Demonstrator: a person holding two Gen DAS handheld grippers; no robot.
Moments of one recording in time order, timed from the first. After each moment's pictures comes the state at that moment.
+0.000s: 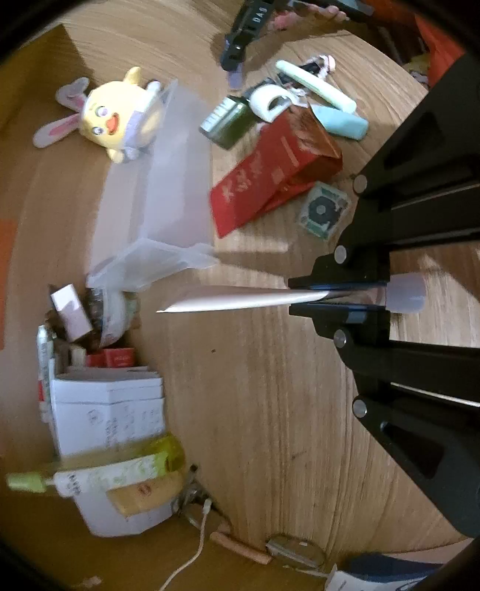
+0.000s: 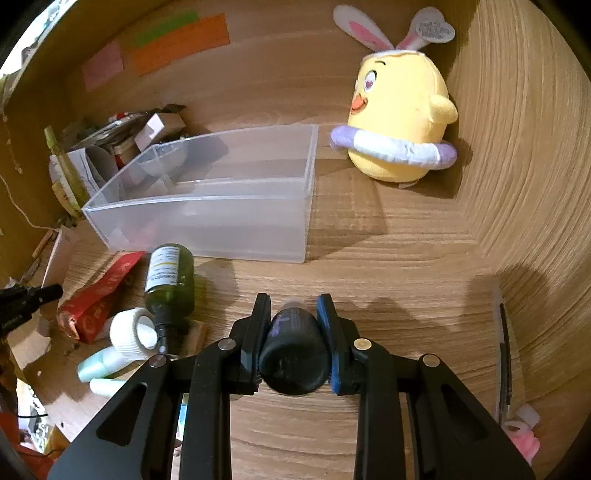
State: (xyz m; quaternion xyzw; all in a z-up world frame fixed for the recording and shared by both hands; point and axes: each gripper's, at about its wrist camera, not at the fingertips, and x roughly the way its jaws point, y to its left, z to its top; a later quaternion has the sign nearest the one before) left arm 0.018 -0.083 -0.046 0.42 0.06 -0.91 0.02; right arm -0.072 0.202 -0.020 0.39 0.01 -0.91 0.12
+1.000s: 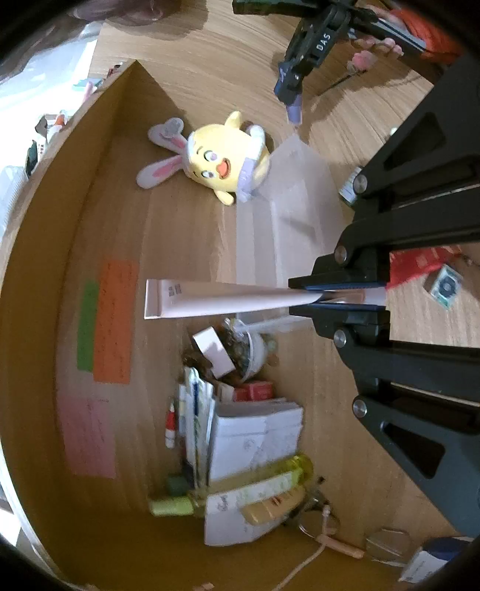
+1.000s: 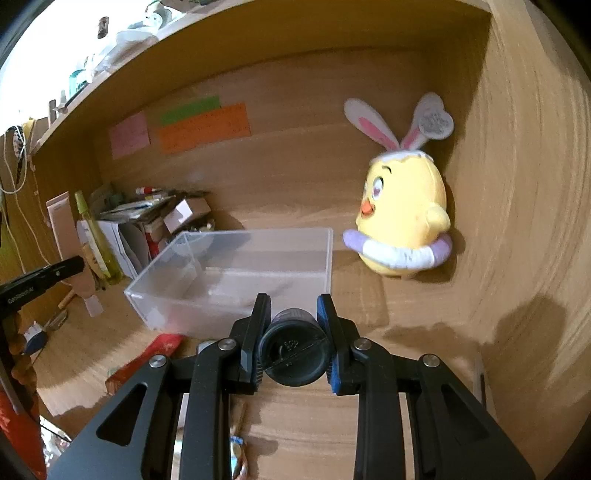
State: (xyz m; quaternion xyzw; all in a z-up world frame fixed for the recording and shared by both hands) left arm -0.009 -0.059 0.053 0.26 0.06 -0.96 -0.02; right arm -0.061 0.196 0.054 0.27 -0.02 -0.95 0.14
